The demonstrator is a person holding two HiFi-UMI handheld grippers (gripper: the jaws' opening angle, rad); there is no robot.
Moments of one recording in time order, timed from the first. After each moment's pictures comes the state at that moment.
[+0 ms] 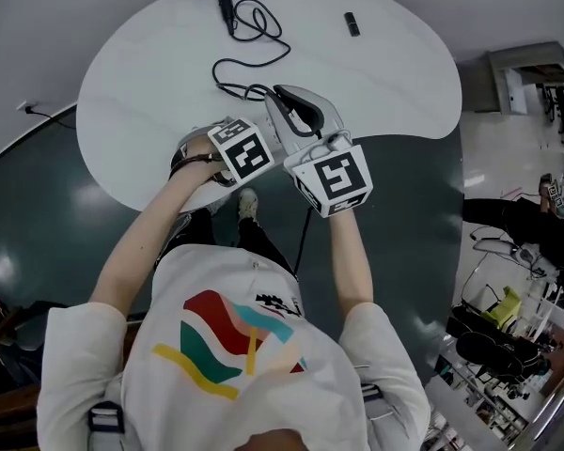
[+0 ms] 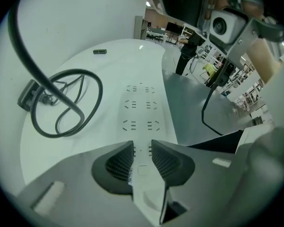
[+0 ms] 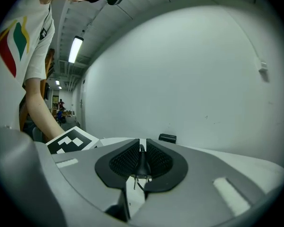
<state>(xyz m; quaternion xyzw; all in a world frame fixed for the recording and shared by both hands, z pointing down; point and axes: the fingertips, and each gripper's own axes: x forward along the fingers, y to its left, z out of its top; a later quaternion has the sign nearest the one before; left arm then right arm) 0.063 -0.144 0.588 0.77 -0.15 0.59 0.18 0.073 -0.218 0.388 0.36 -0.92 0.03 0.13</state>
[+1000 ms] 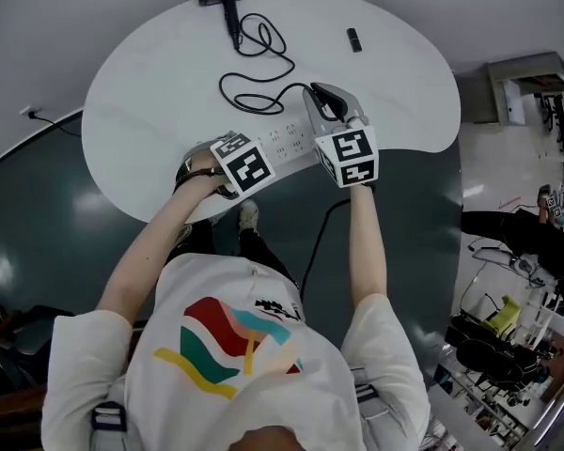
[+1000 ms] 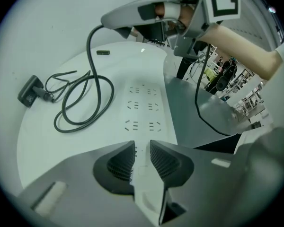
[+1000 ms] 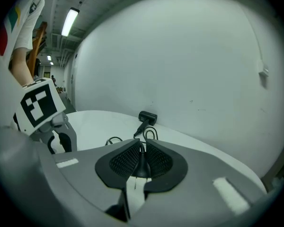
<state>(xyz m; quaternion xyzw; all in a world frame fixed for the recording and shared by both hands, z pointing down) 0.060 -0.145 0.585 0.78 -0.16 0.57 0.20 0.137 -0.284 0.453 0.41 -0.87 0.02 0.26</state>
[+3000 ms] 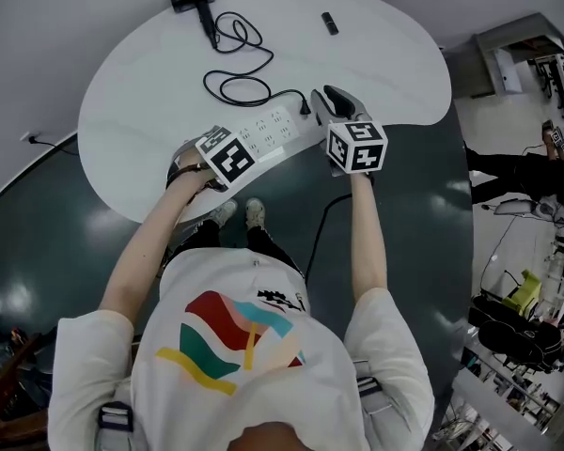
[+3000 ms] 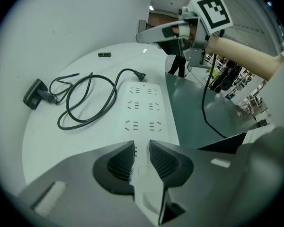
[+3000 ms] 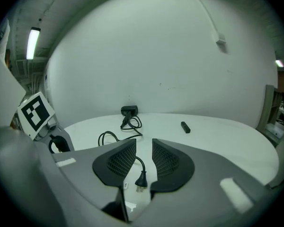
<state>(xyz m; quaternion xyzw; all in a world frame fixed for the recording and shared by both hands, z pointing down) 0.059 -0.145 0.586 0.78 -0.18 0.57 0.18 0.222 -0.261 0.488 0.51 -0.82 0.17 0.20</state>
